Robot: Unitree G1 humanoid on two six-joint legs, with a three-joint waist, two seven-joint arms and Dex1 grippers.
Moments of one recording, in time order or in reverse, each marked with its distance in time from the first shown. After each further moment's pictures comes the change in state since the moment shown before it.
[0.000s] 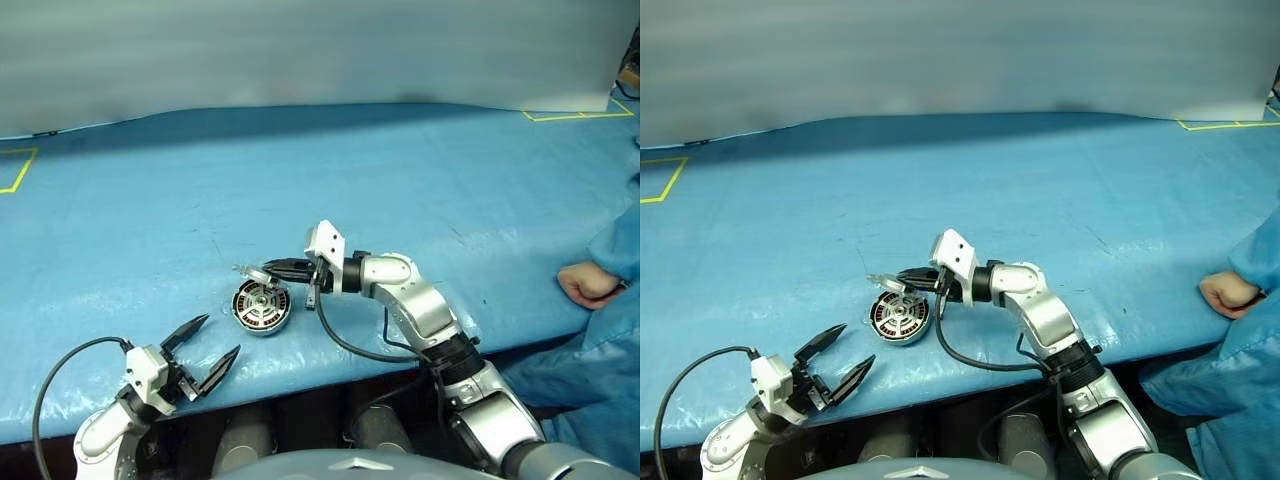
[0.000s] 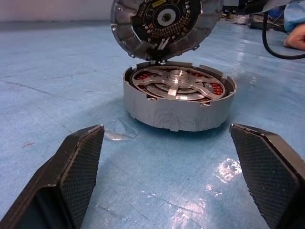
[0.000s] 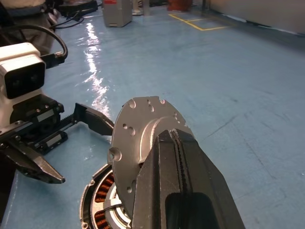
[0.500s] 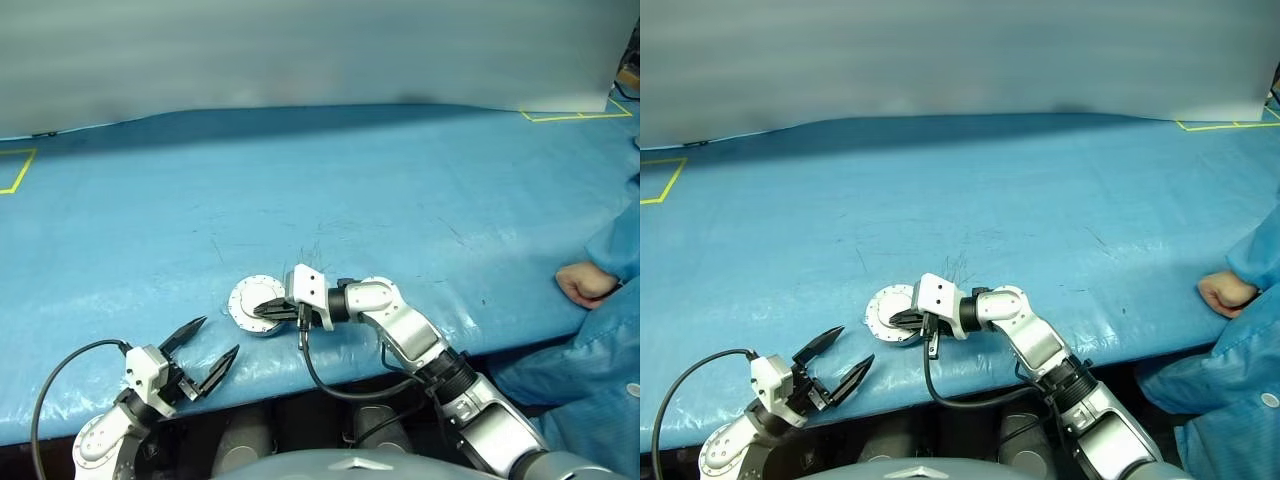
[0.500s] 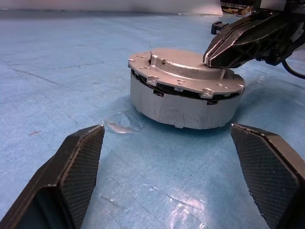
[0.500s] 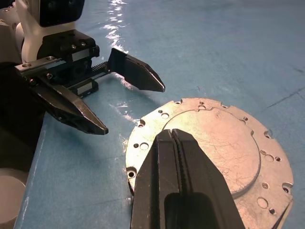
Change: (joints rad) left arm 0.043 -0.002 -0.003 -0.081 0.021 0.080 0.067; right arm 0.046 -0.024 0.139 0.074 -0.133 -0.121 0.005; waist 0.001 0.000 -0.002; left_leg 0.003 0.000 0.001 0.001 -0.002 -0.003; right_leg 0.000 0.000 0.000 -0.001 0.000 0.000
